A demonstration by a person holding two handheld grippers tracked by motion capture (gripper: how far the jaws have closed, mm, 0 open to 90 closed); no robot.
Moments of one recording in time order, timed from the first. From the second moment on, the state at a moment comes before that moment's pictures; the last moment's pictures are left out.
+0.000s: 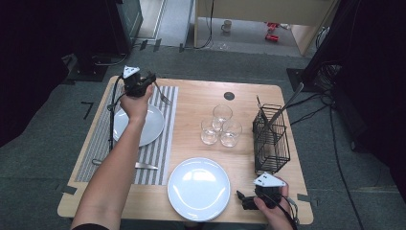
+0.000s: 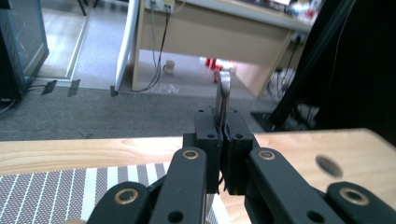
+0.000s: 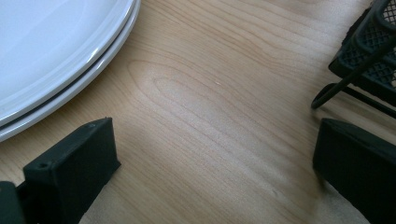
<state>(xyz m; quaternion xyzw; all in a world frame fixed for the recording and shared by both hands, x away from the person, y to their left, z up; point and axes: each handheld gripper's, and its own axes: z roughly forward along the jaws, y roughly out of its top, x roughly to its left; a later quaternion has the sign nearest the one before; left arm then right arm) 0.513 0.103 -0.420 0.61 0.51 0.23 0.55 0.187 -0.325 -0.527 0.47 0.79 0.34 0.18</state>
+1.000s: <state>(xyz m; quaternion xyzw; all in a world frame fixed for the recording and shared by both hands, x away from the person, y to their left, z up) 0.541 0.134 -0.460 0.51 0.58 0.17 0.60 0.187 -0.325 -0.527 0.47 0.79 0.34 0.18</state>
